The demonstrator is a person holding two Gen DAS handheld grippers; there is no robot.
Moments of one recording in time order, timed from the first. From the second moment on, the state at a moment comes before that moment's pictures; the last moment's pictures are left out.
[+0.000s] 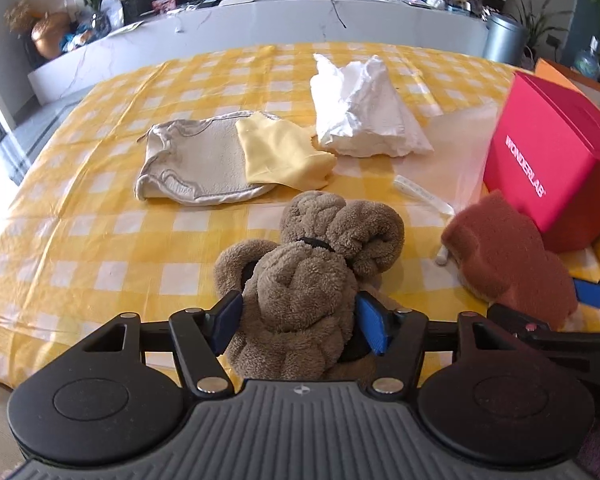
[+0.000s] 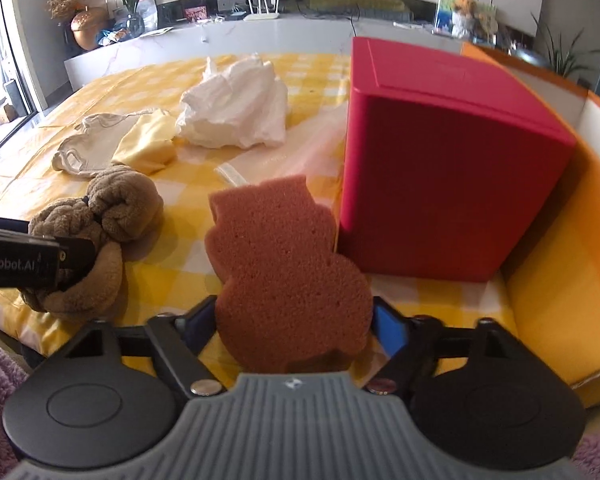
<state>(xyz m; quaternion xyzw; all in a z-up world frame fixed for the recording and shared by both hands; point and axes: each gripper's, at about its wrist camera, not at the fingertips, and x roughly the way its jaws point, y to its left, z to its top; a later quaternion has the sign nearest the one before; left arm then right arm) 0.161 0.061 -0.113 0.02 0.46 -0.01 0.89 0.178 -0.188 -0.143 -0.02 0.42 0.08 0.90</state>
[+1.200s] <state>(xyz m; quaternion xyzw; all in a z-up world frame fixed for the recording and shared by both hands) 0.081 0.049 -0.017 -0.07 0.35 -0.04 0.93 0.105 -0.205 -0.069 -0.01 0.29 0.13 0.95</state>
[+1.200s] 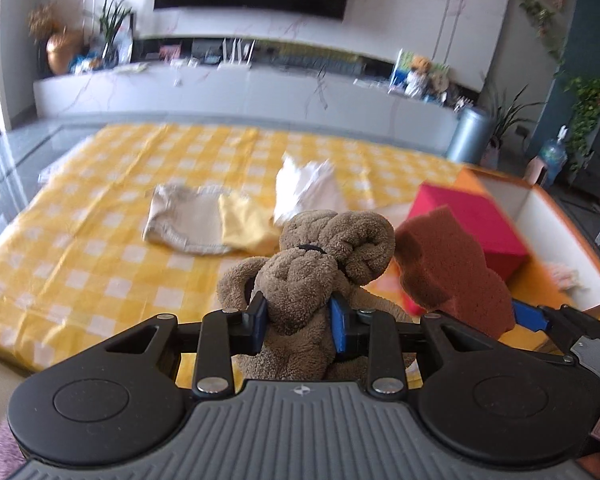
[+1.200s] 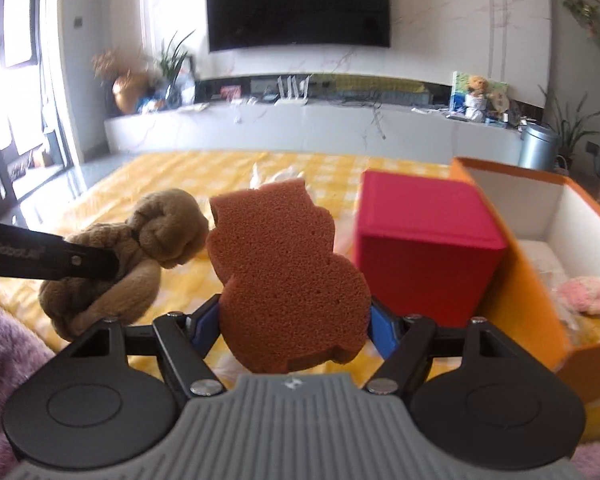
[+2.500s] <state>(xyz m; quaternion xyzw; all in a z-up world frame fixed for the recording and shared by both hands) 0.249 -0.261 0.002 0.21 0.36 -0.23 0.88 0.247 -0.418 -0.030 -0.18 0.38 -0.01 0.91</state>
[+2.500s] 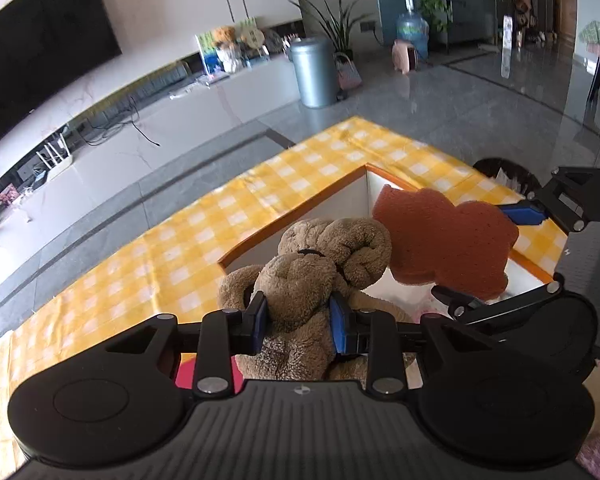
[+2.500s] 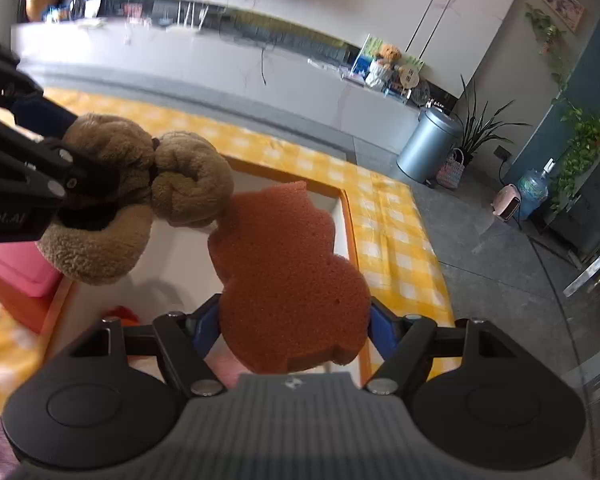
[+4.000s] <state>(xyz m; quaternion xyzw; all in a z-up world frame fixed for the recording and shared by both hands) 0.266 -0.256 -0.004 0.23 0.35 -0.24 0.88 0.267 -0.403 -0.036 -0.32 0.39 0.00 0.87</state>
